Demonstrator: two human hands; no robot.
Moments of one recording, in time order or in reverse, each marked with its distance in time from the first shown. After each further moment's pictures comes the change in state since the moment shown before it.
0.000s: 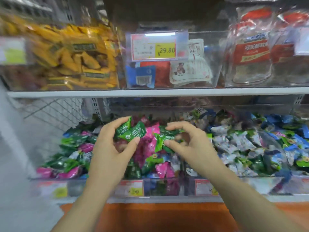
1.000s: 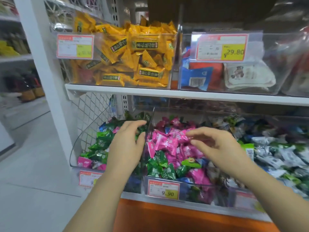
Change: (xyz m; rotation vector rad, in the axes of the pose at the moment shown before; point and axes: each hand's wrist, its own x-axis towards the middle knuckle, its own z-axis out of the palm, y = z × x) left_hand 0.033 -0.056 -0.044 0.348 0.040 0.026; right_hand 0.022 -0.021 0.028 -0.237 -0.174 -0.083
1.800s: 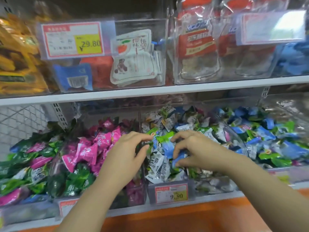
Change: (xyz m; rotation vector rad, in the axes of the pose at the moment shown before) left_hand -0.015 0.114 0.121 0.029 -0.375 0.299; right_hand -0.047 0.109 -0.108 -0.510 -0.348 0.086
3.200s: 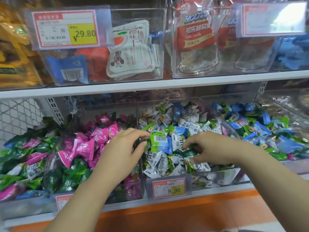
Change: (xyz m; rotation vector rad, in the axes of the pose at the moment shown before) left_hand -0.001 0.002 -0.003 0.032 -0.038 0.001; right_hand -0.016 0.012 -0.016 0.025 -0.219 0.251
